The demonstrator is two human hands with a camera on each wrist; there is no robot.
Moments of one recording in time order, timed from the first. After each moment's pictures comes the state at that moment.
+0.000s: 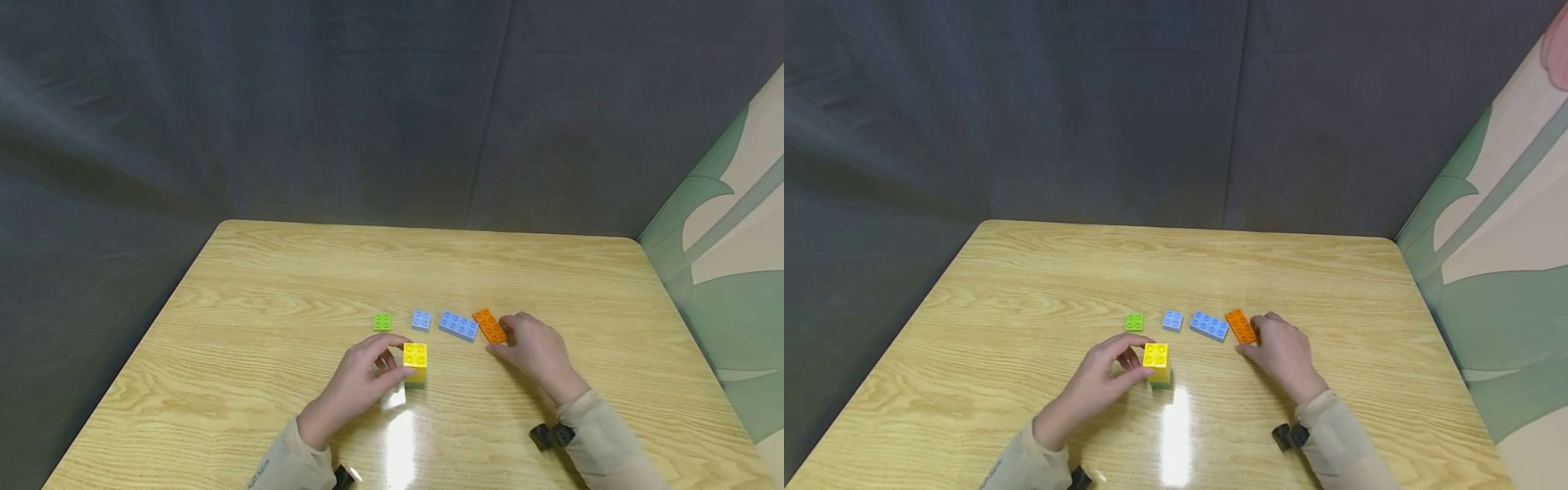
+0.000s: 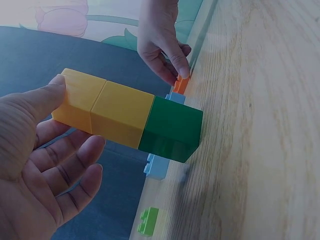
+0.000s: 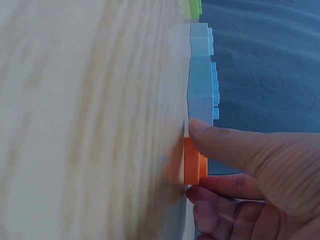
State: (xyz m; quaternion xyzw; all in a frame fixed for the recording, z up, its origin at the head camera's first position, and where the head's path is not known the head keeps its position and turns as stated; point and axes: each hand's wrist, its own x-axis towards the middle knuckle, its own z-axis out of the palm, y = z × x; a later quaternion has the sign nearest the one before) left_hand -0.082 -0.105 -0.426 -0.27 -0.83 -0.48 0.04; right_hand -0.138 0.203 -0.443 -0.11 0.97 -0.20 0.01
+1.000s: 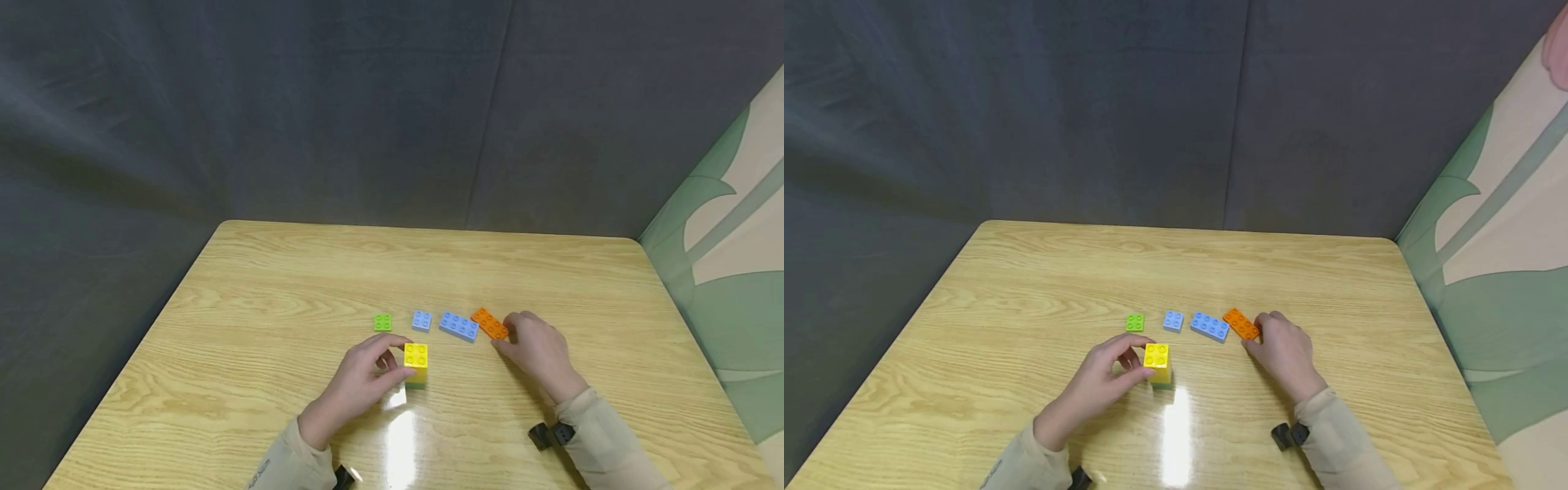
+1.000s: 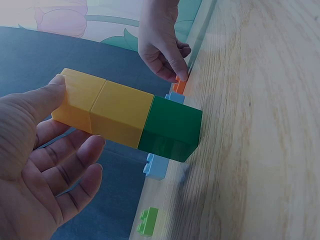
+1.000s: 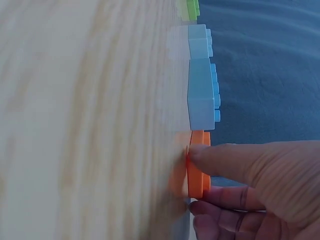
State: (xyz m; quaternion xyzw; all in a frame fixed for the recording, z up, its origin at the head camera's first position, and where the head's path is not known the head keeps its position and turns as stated) left_hand -0.083 -0.104 -0.425 -0.27 -0.84 -0.47 0.03; right_hand -0.142 0.205 -0.447 -0.09 0.98 -0.20 0.00
